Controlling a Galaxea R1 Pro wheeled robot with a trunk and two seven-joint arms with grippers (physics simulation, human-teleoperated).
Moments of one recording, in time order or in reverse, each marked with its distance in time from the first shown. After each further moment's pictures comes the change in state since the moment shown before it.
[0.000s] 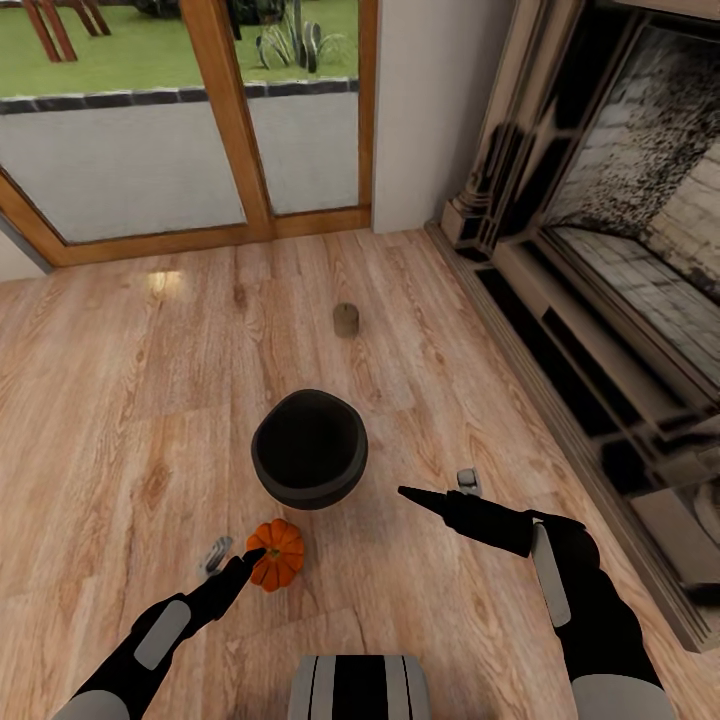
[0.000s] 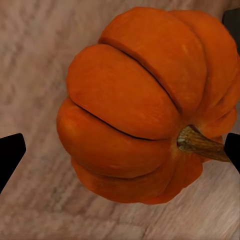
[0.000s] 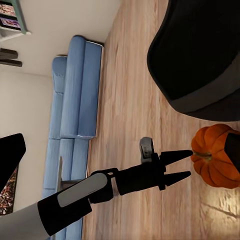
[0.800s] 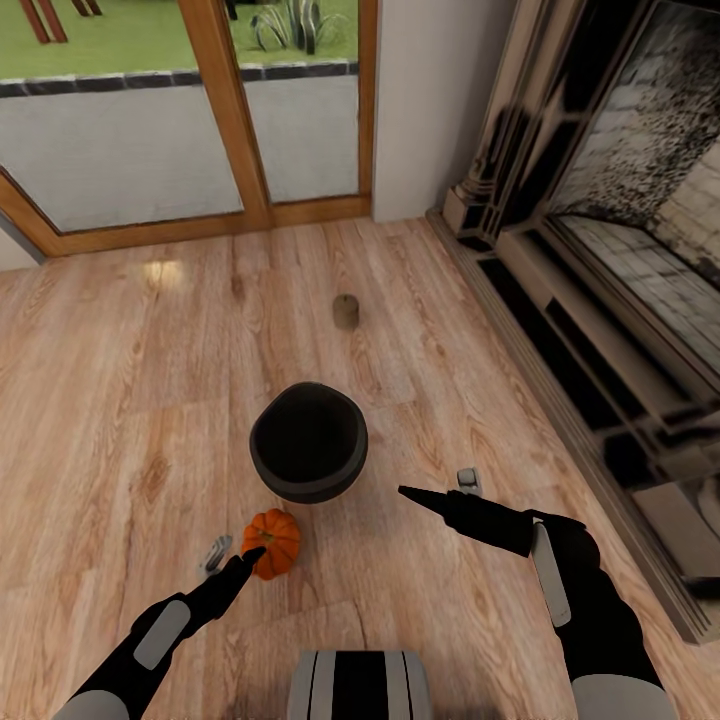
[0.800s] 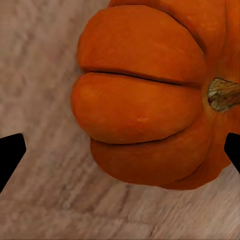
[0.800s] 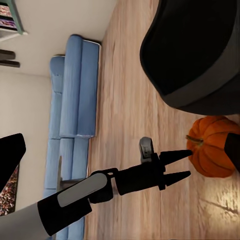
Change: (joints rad) left arm 0.000 0.001 0.002 0.000 0.001 0.000 -0.010; right arm 0.000 0.000 0.000 -0.003 0.000 0.000 0.000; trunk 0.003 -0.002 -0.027
